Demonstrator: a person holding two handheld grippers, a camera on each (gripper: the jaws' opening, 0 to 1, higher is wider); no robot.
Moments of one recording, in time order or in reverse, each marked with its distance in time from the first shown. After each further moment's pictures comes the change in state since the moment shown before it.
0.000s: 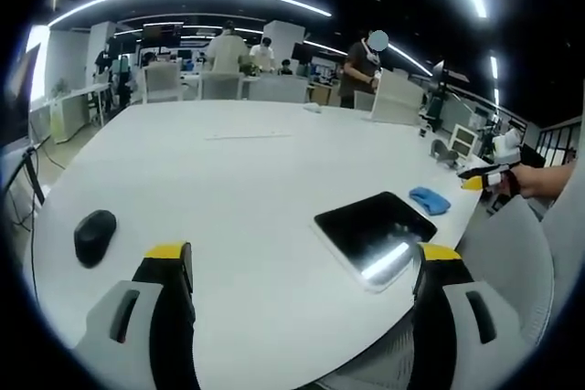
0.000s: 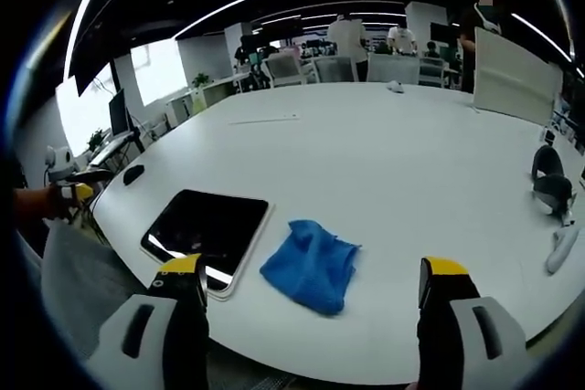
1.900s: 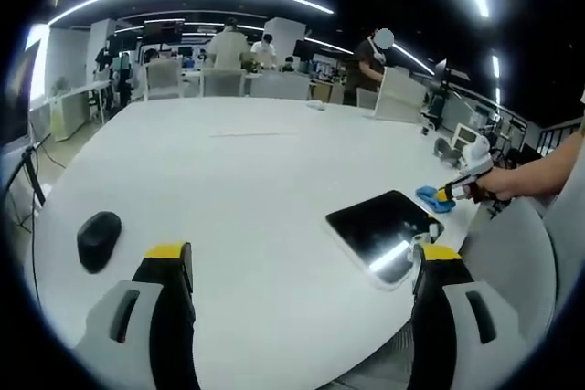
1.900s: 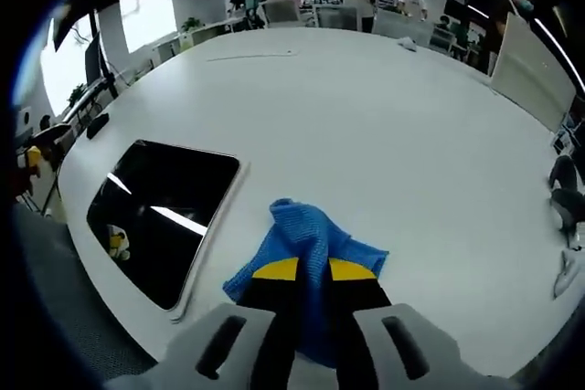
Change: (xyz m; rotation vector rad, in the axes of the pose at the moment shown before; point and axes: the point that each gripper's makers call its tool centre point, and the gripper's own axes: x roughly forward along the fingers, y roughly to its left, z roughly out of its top) left arm 0.003 0.016 0.001 -0.004 0.014 -0.003; right arm 0.086 0.001 -0.032 -0.095 0.259 -0.086
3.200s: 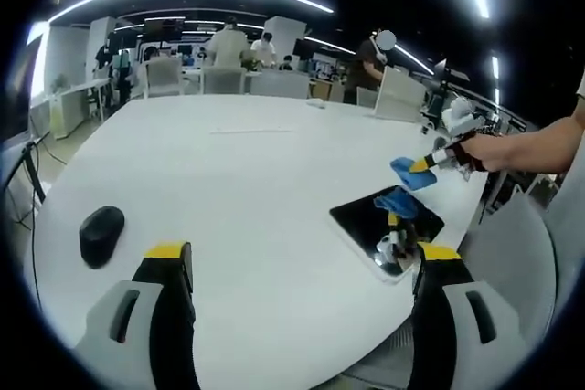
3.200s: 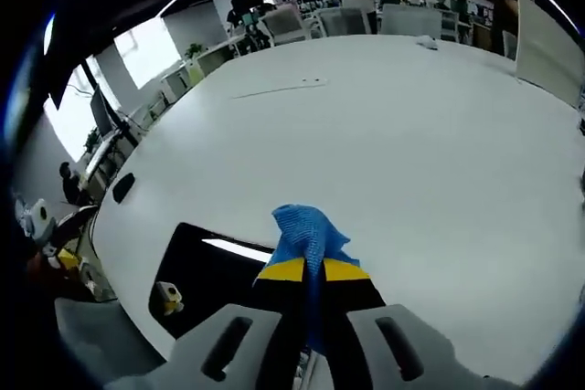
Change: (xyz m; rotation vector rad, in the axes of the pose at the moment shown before) left arm -0.007 0.012 -0.007 -0.004 0.010 -0.003; right arm 0.024 0.070 0.094 0.148 -0.011 0.154
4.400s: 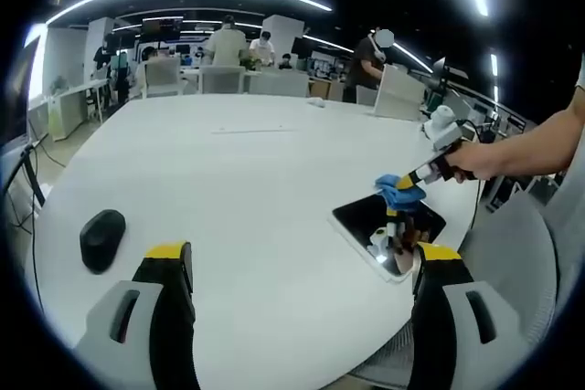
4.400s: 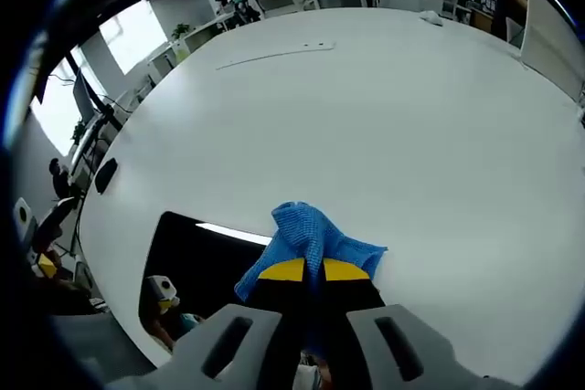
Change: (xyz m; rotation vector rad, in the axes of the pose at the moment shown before) left arm 0.002 -0.003 0.003 0.005 0.007 -0.007; right arm 0.034 0.032 -0.020 0.030 0.107 -0.032
